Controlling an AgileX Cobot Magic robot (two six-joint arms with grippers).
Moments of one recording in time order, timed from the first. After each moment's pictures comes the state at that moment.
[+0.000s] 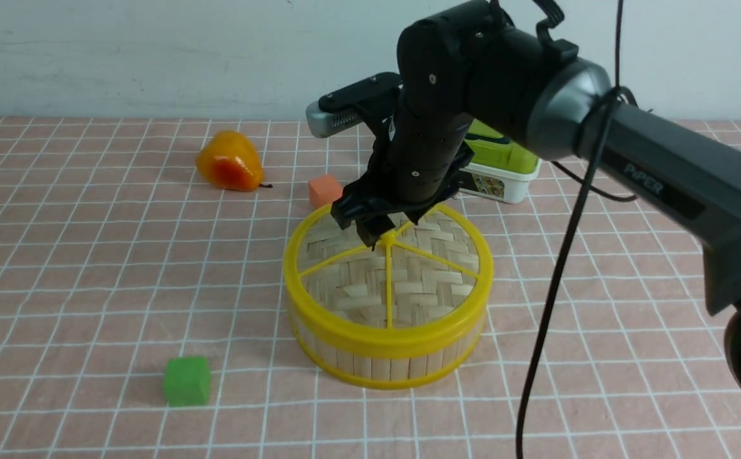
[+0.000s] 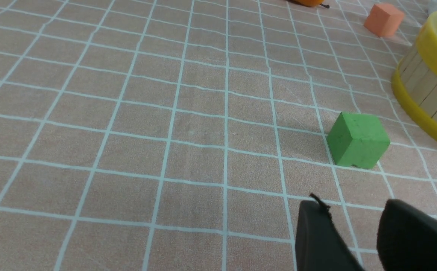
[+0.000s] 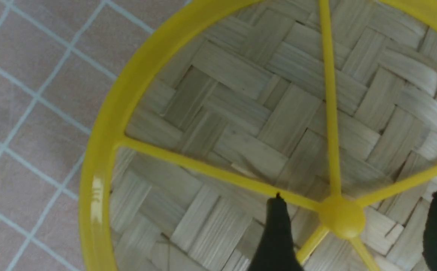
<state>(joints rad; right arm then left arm) 0.59 2.22 -2.16 0.01 1.14 0.05 -0.03 -0.01 0.03 -0.01 0.37 -0.24</state>
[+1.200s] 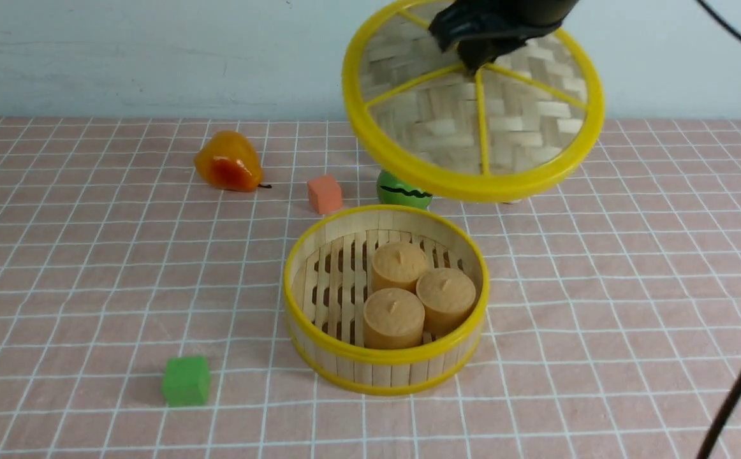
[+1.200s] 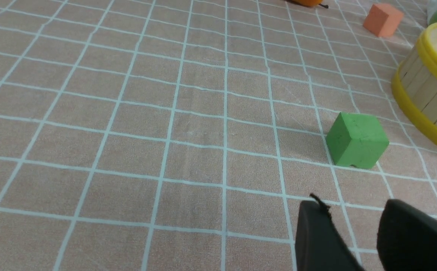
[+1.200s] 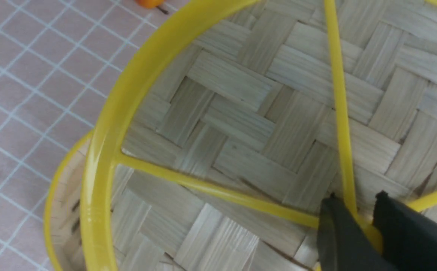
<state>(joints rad) 0.44 1.90 -2.26 -0.01 1.26 -0.08 -0.03 -0.01 0.03 -0.01 0.37 -0.24</state>
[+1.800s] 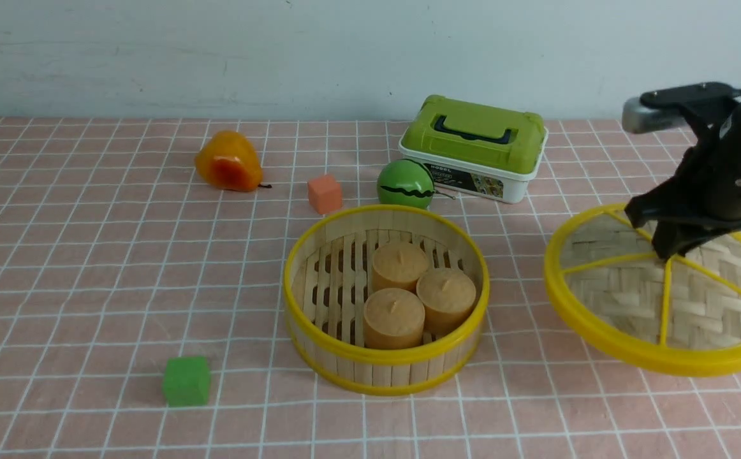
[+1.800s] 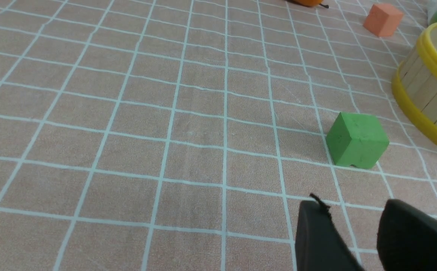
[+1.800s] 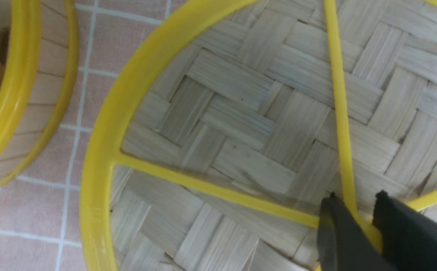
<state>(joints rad) 0.09 1.76 -1.44 0.08 0.95 -0.09 -0.03 -0.01 0.03 -0.01 0.37 -0.24</state>
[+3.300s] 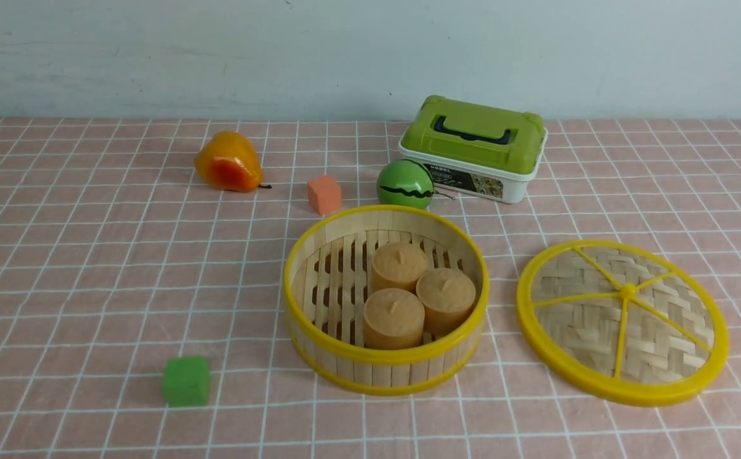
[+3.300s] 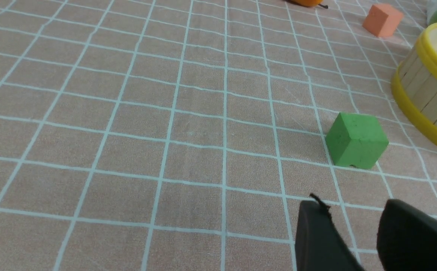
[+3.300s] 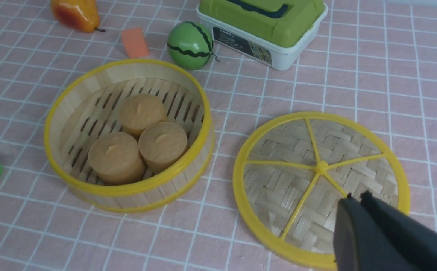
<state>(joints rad) 0.09 0.74 -0.94 0.29 0.80 -0.16 -0.03 -0.01 0.03 -0.01 0.37 -0.24</state>
